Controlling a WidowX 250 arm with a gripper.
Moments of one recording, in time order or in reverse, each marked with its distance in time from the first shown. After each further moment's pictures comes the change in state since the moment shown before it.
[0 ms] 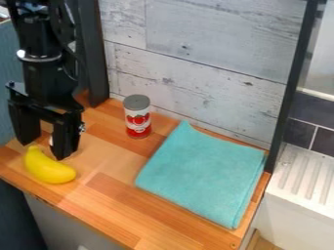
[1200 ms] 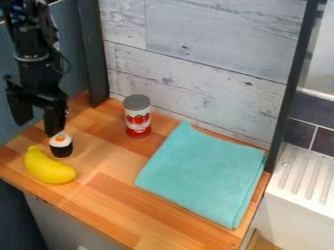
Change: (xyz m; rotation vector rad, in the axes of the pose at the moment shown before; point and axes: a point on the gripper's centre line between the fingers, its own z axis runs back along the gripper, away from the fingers) arm 0.058 0.075 -0.032 0.045 -0.052 0.051
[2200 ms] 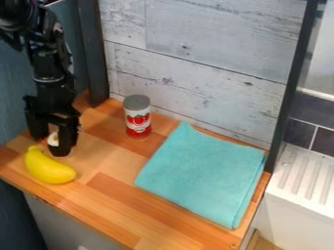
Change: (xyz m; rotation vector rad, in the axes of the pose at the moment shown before) arm 0.022 -0.001 -0.043 -0.055 0.063 -0.042
